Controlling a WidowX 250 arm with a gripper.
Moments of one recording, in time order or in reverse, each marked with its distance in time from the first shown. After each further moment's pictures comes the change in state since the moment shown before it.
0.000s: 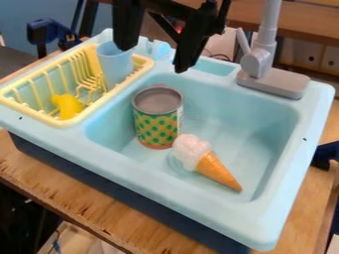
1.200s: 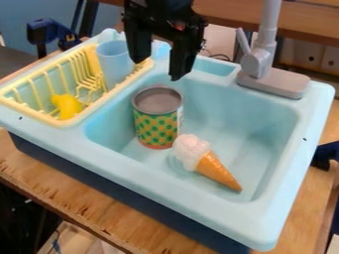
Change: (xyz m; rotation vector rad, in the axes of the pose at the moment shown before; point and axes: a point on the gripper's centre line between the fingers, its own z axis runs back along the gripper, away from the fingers) arm 0.069 0.018 -0.037 -0.081 -0.239 -0.200
